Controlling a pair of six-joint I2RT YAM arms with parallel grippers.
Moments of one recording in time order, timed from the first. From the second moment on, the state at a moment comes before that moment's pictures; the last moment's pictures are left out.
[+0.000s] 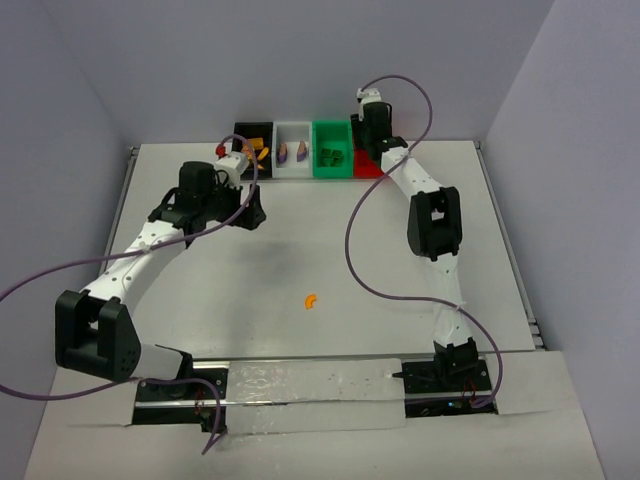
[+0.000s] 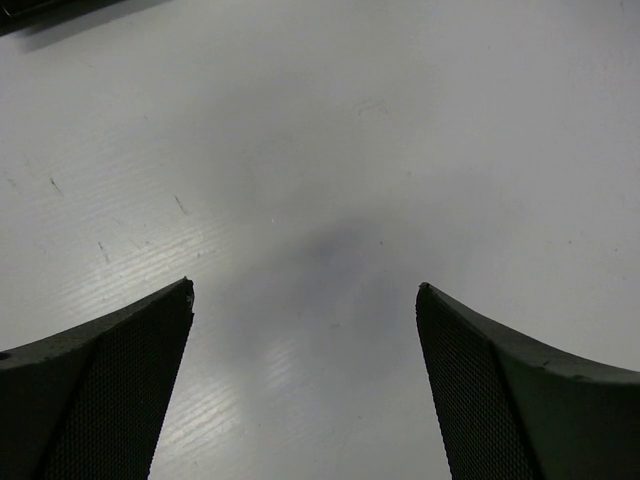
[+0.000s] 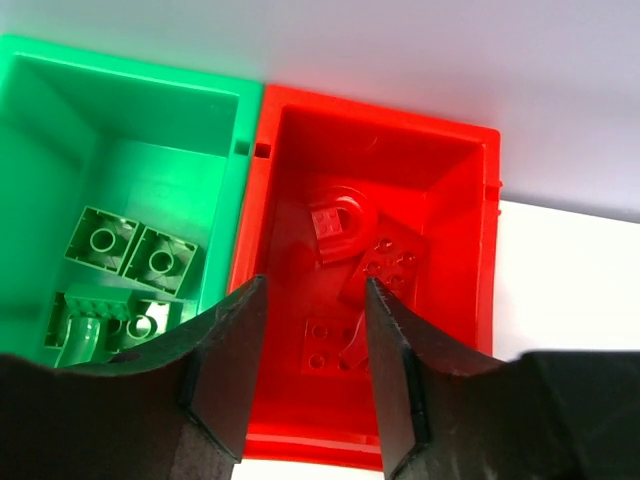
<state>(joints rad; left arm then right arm) -0.30 1.39 1.08 -0.32 0.27 -0.03 0.25 2.48 2.22 -0.20 0.17 -0.06</state>
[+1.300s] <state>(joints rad) -0.96 1.73 1.12 -0.60 0.08 -0.13 0.16 1.57 1.53 -0.36 0.01 0.20</state>
